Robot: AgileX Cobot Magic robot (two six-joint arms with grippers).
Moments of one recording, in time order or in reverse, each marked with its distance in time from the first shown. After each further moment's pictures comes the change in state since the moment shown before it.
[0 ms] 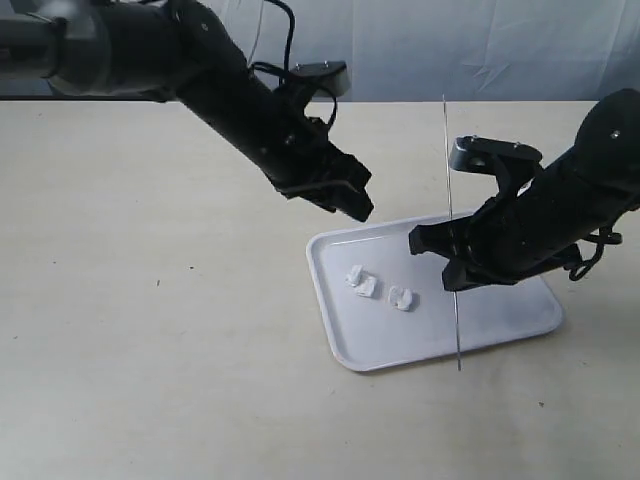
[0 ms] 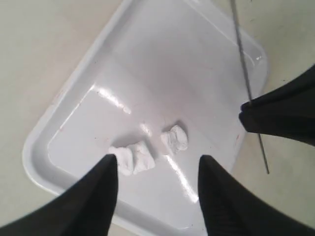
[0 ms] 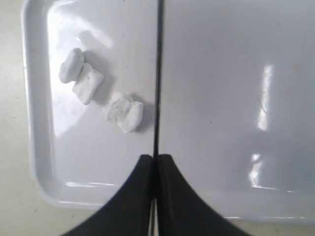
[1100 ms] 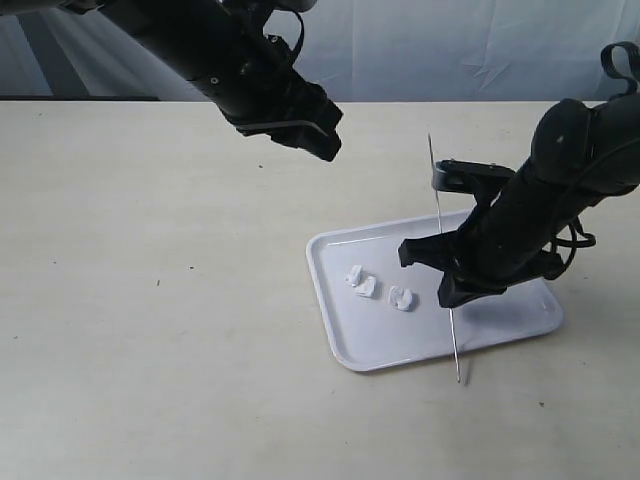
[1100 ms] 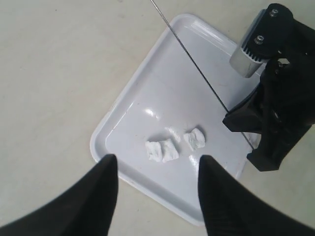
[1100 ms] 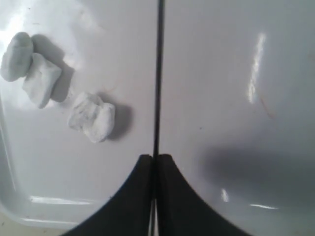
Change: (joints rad) left arm 0.000 -0.215 0.000 0.239 0.011 -0.172; right arm 0.000 0.168 -0.100 -0.073 0.075 0.066
